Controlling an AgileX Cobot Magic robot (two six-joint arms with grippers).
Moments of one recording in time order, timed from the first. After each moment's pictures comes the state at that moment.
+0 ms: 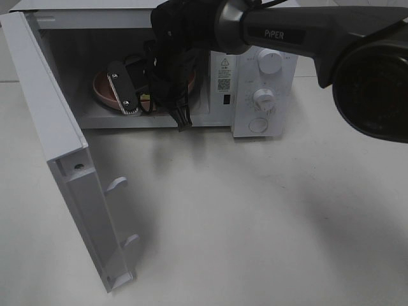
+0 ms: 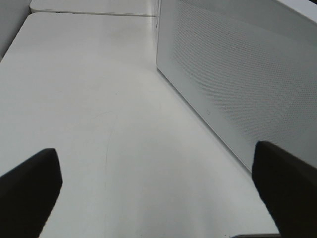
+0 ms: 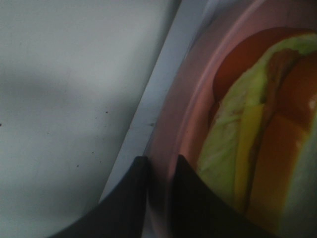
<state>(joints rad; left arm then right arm) 0.03 0.00 -0.50 -0.11 1.04 0.03 0.69 2.41 -2.10 -0.19 0.73 -1.23</state>
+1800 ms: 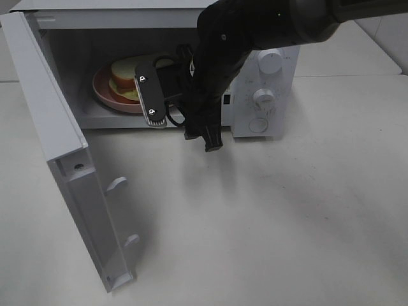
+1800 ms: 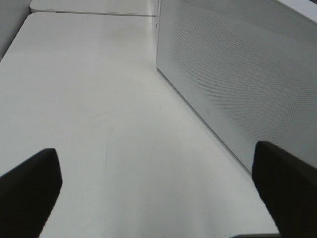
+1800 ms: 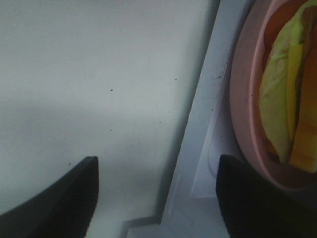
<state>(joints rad) 0.03 0.00 -0.50 -0.11 1.04 0.03 0.69 2.03 -1.49 -0.20 0.50 -1.07</state>
